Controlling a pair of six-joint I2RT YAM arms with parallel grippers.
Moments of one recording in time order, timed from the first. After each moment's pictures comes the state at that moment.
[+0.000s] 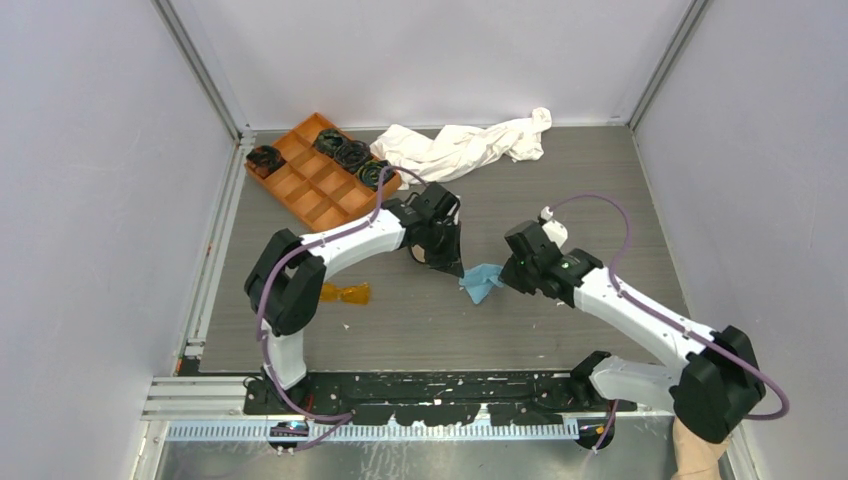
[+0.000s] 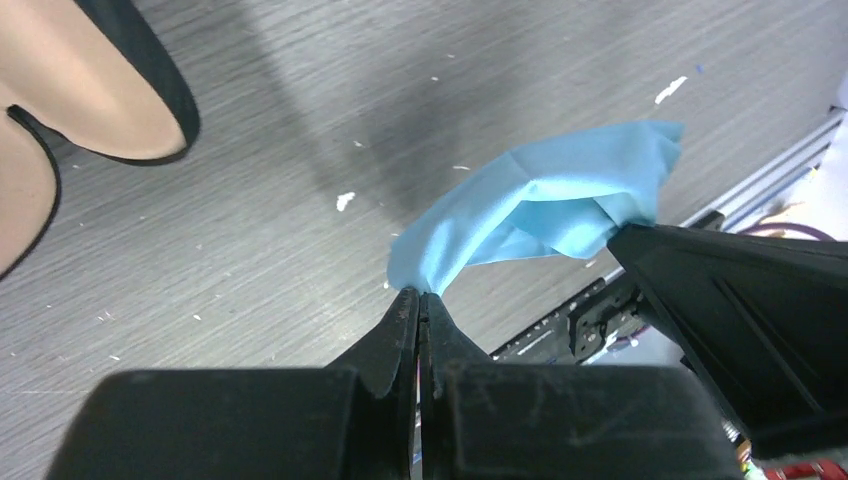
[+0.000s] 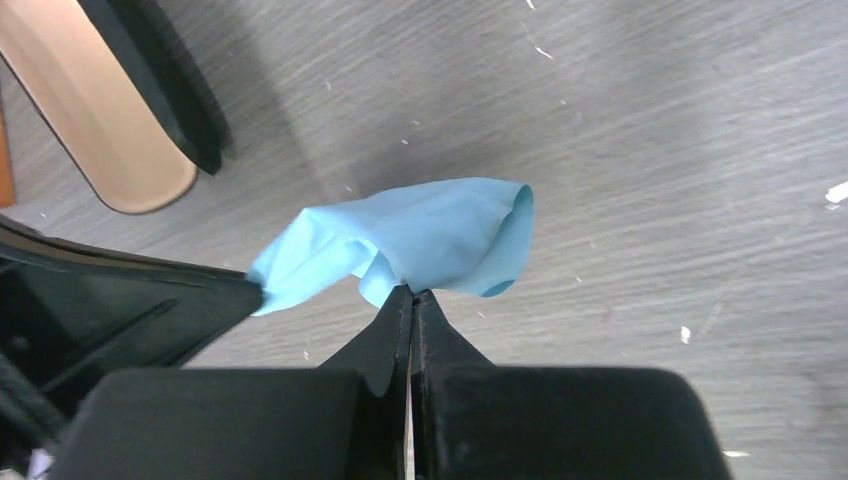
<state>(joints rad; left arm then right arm) -0.79 1.89 1.41 -0.57 0.30 -0.70 0.63 1.16 0.77 -0.58 0.24 1.07</state>
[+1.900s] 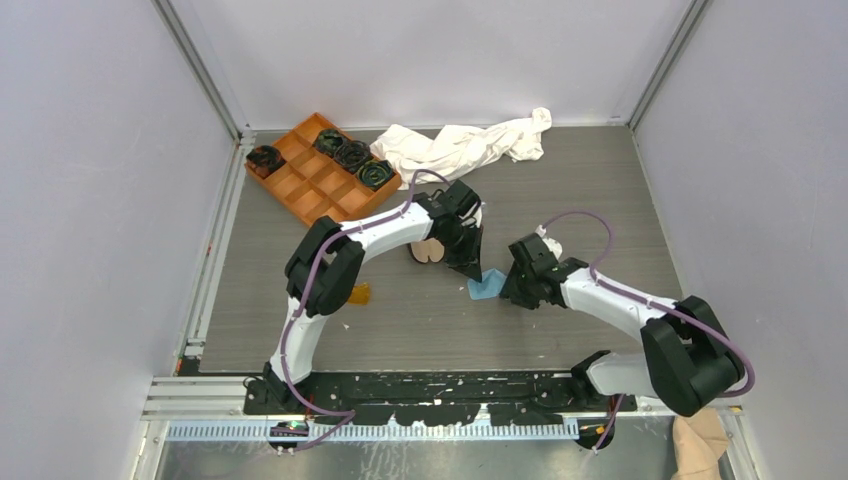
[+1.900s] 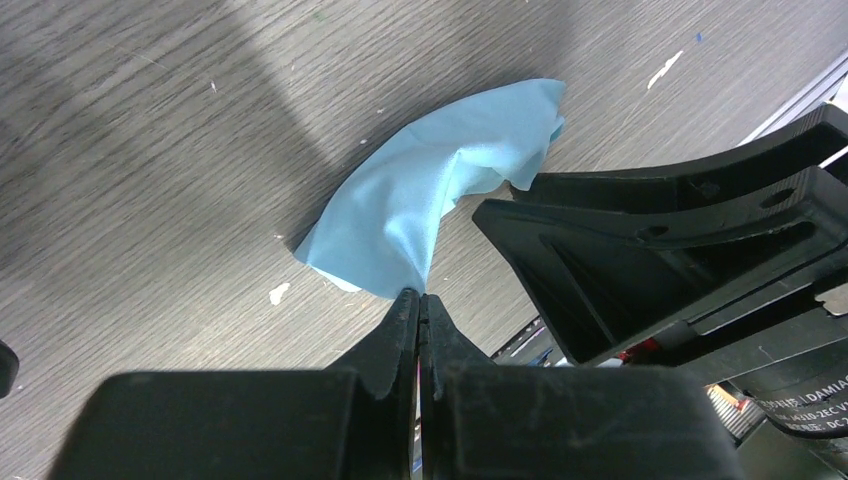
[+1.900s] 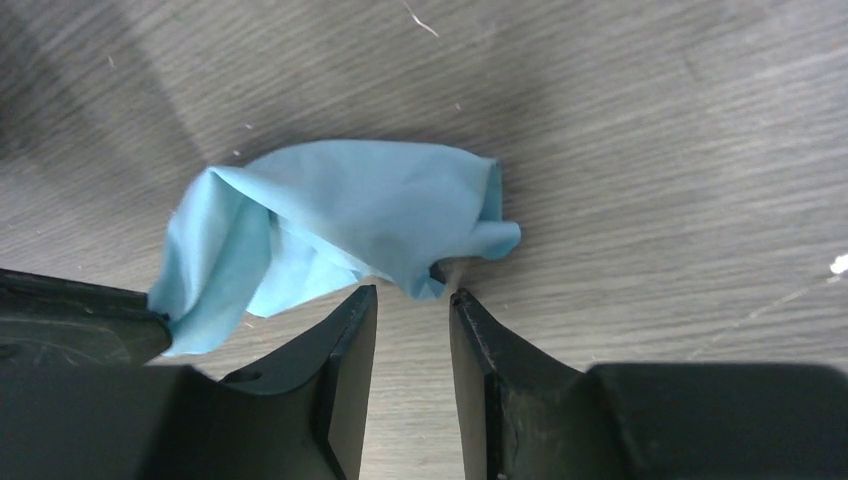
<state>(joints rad) -0.81 2.12 1.64 -0.63 0.47 -0.60 0.51 1.28 0.58 -0.41 0.11 0.92</state>
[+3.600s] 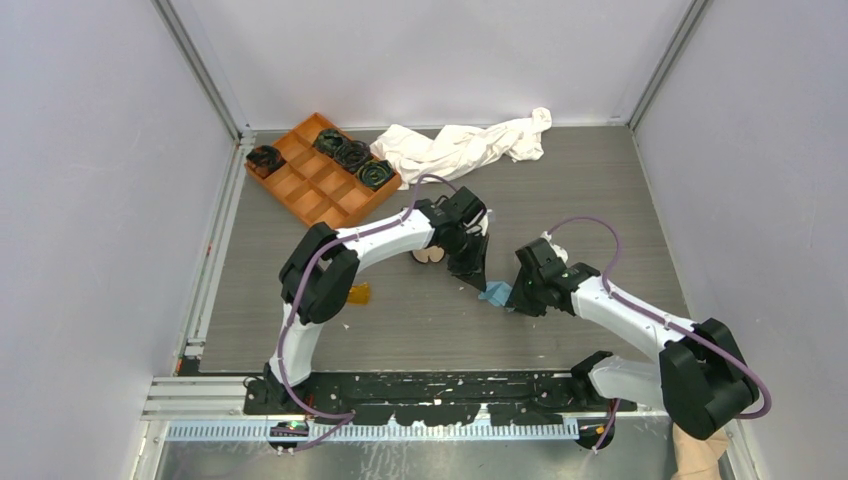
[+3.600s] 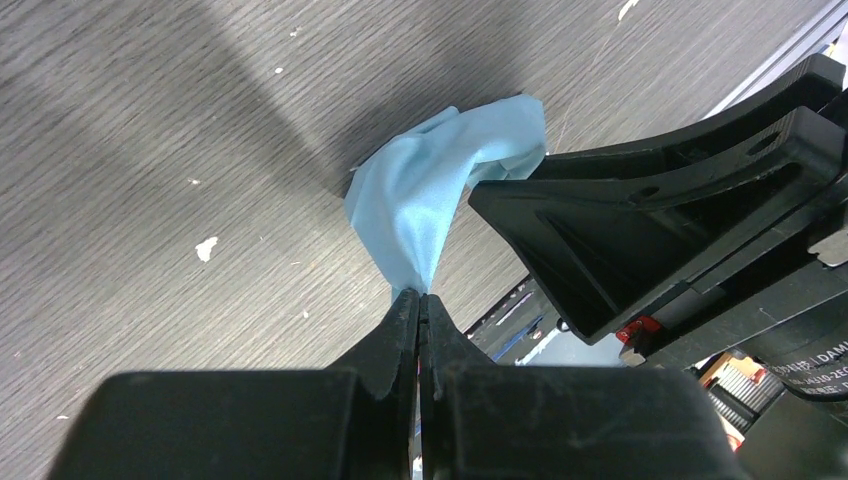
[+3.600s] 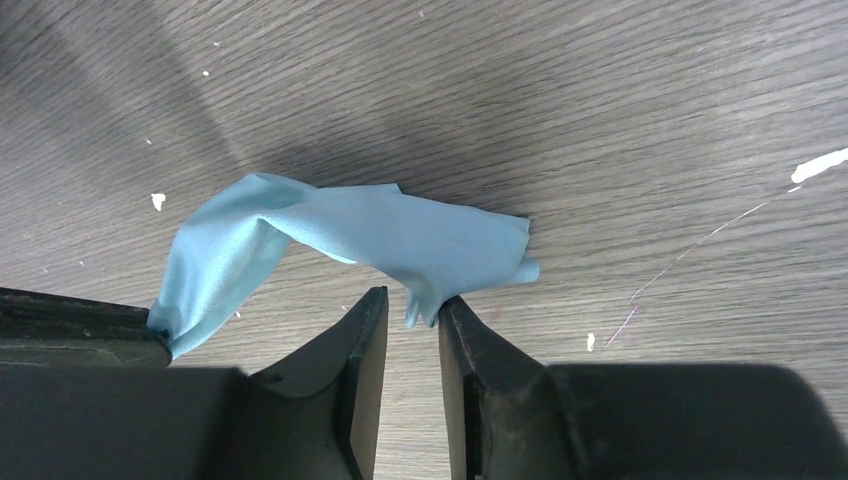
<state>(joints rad) -0.85 2.06 1.59 -0.63 0.48 -0.61 0.52 1.17 0.56 -0.52 0.07 0.92</state>
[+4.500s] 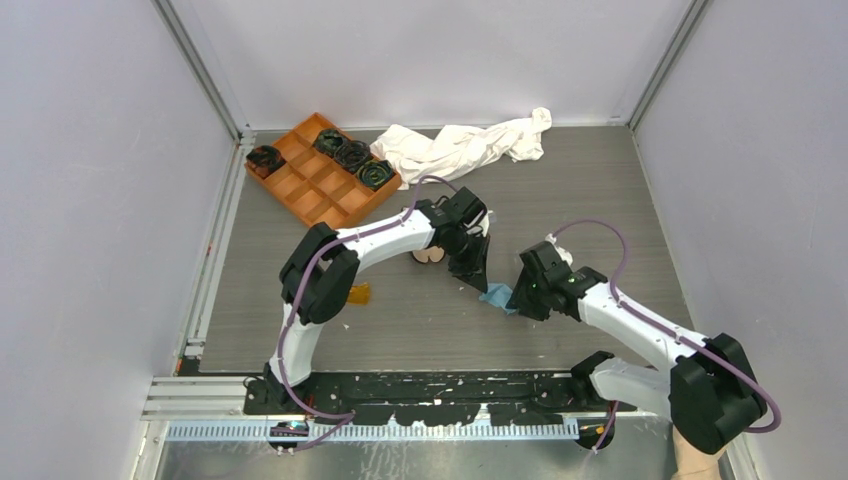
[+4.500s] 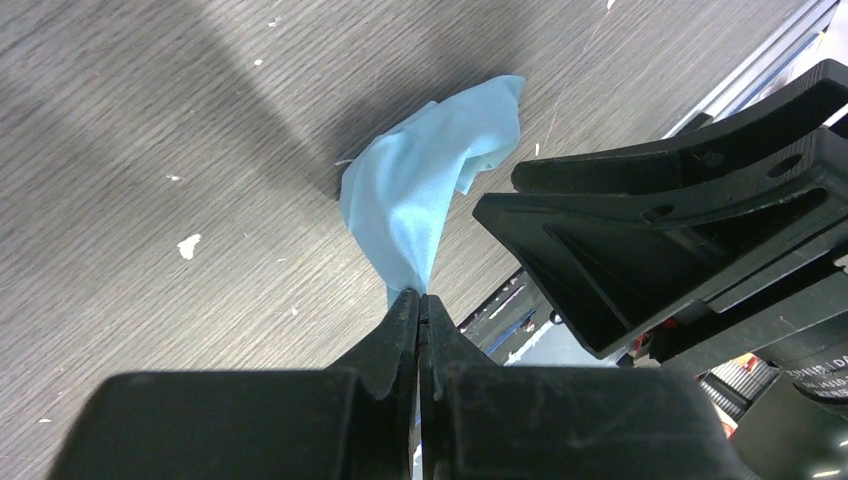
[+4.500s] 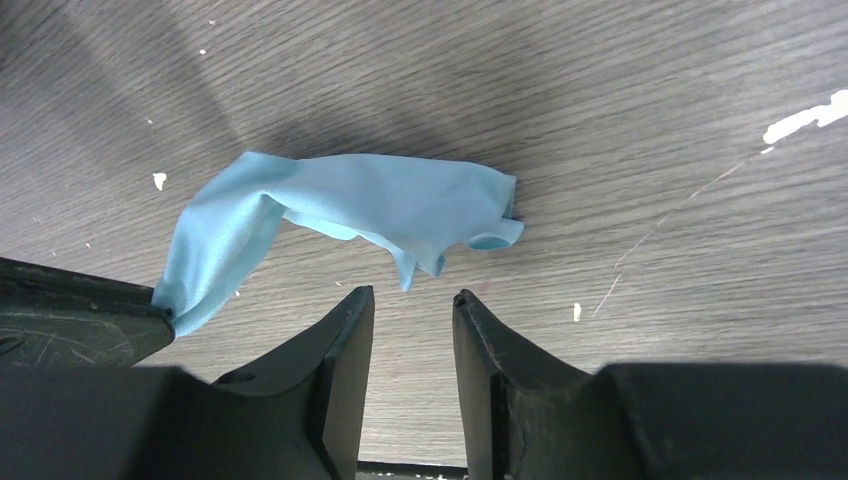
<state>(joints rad) -0.86 2.06 1.59 -0.63 0.50 -0.61 0.52 1.10 0.55 -0.57 0.07 0.93</state>
